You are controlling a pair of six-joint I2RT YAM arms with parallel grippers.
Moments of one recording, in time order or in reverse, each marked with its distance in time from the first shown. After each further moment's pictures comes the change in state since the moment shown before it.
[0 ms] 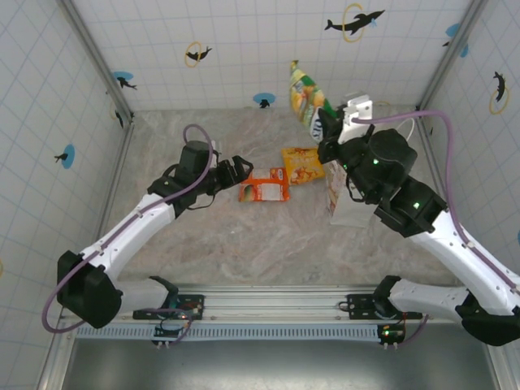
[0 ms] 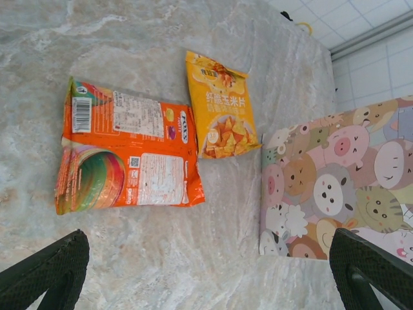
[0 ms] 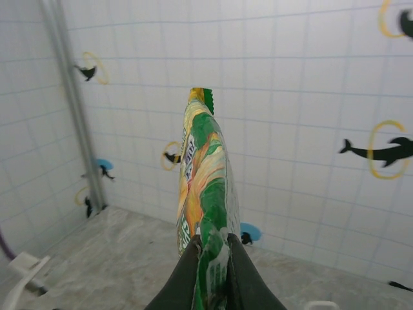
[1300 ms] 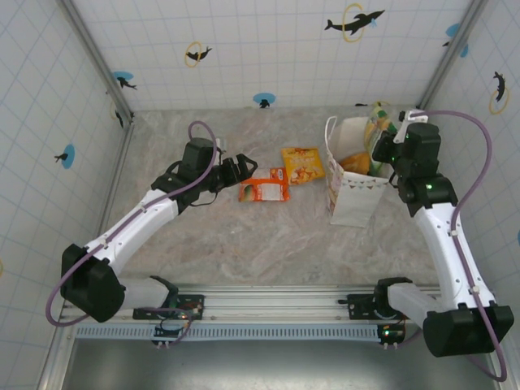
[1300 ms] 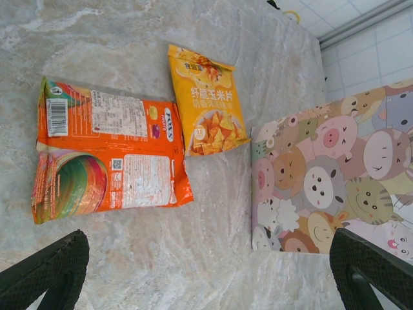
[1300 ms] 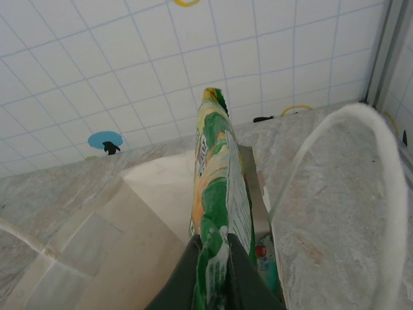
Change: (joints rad) left arm 0.000 0.038 0.020 0.023 0.044 0.018; right arm -0.734 0.000 -0.282 -0.129 -0.402 0.237
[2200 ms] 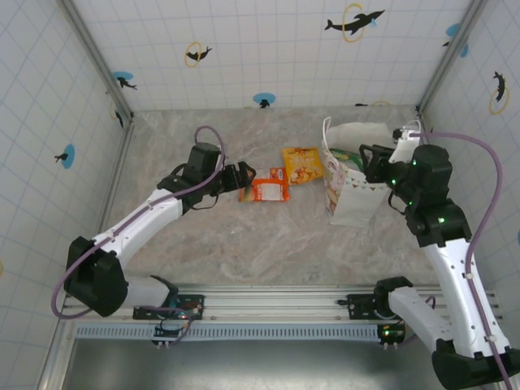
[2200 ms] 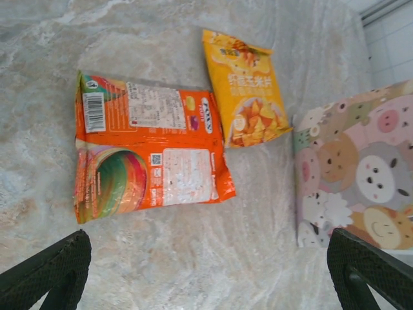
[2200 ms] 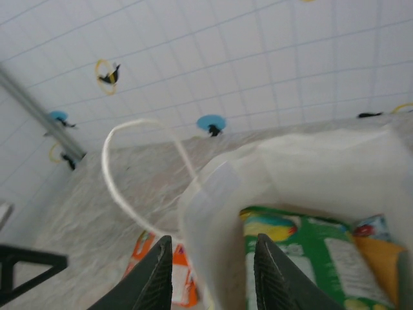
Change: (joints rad) left arm 0.000 0.053 -0.044 0.005 -0.050 0.103; right arm 0.126 -0.230 -0.041 -0.101 -0.219 0.060
